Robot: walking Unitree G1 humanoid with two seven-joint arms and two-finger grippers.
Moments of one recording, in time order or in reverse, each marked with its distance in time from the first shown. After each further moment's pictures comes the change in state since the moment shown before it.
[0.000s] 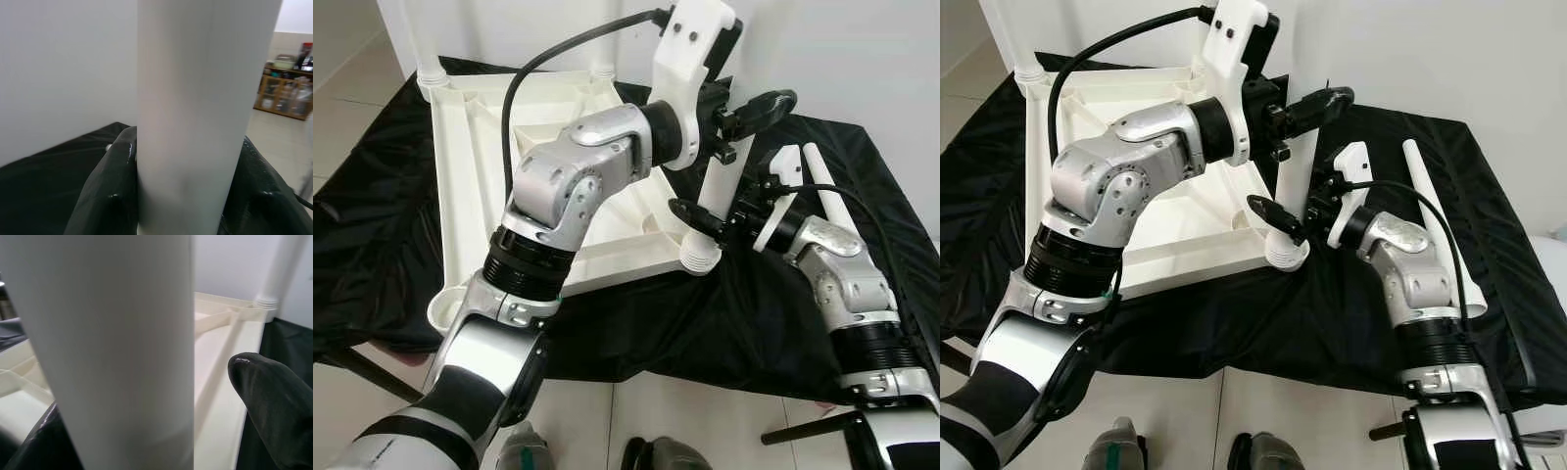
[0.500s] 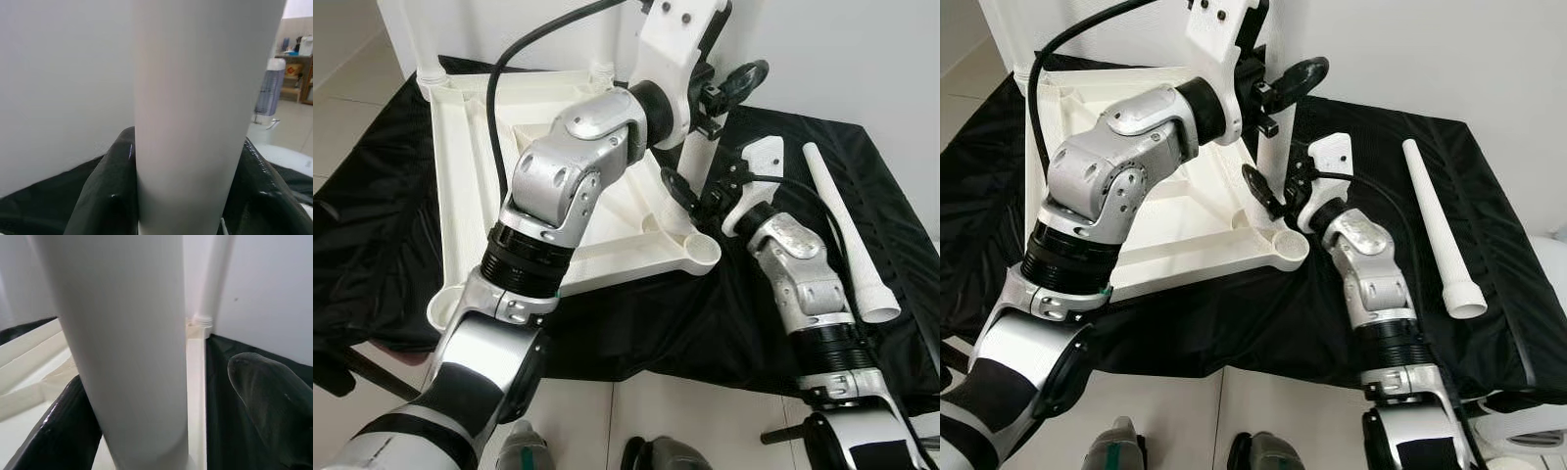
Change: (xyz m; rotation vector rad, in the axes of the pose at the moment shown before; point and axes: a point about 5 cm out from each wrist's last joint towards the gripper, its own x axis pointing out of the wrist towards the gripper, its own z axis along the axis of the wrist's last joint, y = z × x) left arm -0.005 0.015 0.006 0.164 0.004 0.217; right arm 0.026 0.014 0.004 -0.038 -0.077 -0.311
